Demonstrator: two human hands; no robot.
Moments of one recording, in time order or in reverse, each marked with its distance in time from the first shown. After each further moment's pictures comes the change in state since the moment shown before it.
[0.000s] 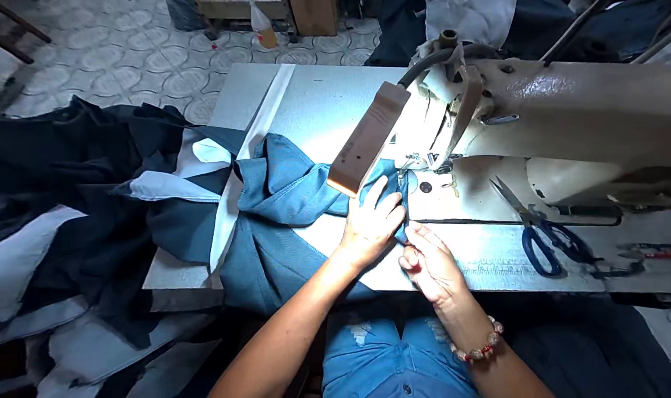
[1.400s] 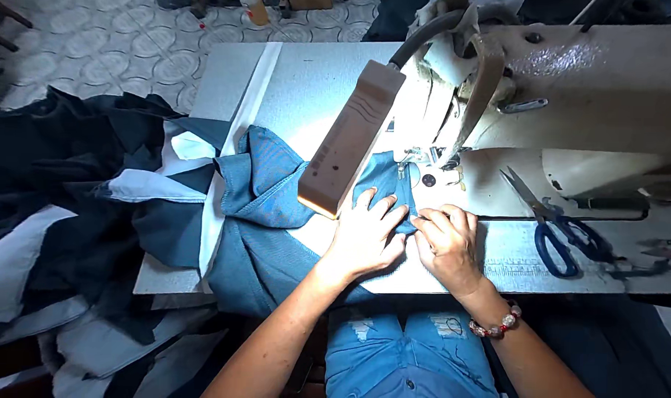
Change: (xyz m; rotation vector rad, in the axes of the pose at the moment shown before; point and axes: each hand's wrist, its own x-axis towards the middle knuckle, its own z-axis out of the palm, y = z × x) left_hand -0.004 -0.003 -0.014 -0.153 -0.356 -0.122; right_hand 0.057 0.004 -0.063 -1.560 0.000 -1.454
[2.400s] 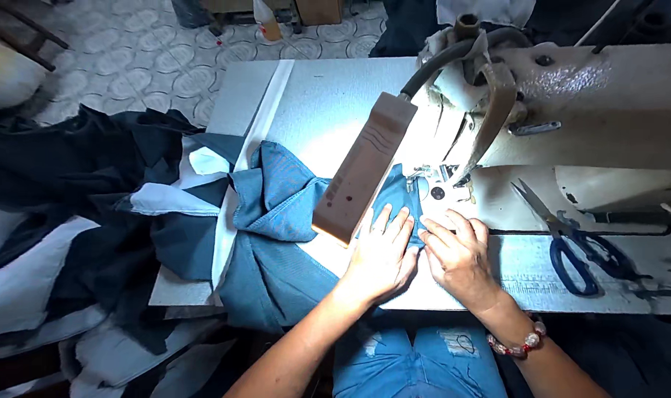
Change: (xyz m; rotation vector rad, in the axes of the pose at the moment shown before) left_hand -0.008 0.015 0.013 -0.023 -0.016 -0.092; right_hand 0.008 0.003 -0.004 -0.055 -0.036 -0.091
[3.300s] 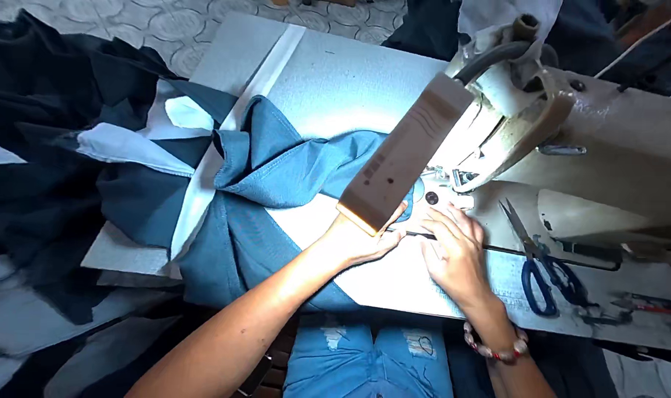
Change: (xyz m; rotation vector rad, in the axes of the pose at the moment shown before) left_hand 0.024 -0.036 0.004 -0.020 -0.060 0.030; right_hand 0.013 0.019 -0.016 0.138 -0.157 0.130
